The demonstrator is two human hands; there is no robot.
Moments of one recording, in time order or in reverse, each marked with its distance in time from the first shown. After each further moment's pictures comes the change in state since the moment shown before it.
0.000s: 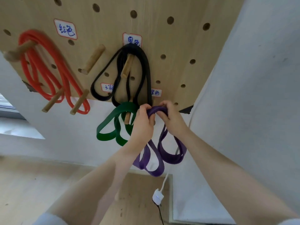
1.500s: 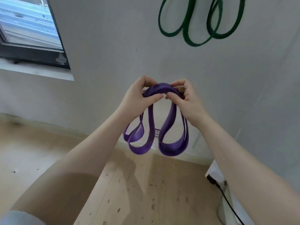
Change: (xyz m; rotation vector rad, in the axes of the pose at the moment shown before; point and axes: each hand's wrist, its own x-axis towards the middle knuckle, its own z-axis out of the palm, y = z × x) left_hand -0.165 -0.380 -0.046 -0.151 0.034 0.279; right_hand -0.160 0.156 0.341 0.347 0.060 -0.194
